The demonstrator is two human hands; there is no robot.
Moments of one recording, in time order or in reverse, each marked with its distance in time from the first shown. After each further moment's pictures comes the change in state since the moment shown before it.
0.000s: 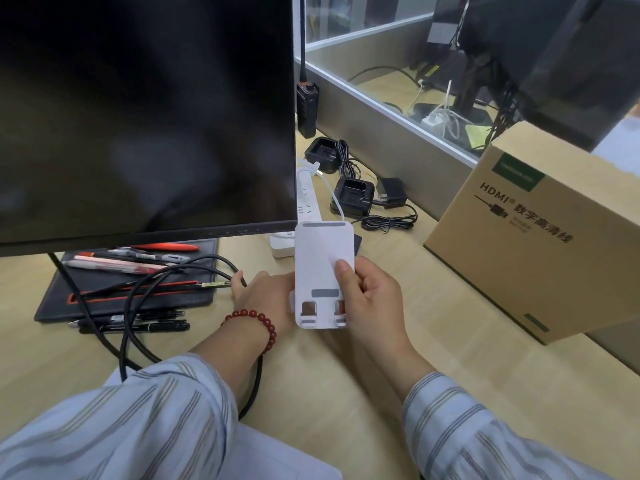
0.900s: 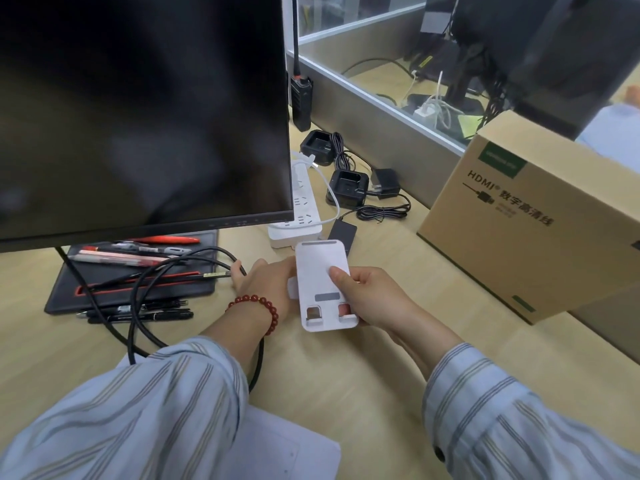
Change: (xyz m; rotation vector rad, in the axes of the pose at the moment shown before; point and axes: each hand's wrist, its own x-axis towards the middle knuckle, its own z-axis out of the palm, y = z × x) left_hand 0.004 -0.001 0.004 -0.104 0.014 -0.027; right_hand 0.005 -0.011 -0.023 -0.124 -0.357 0.416
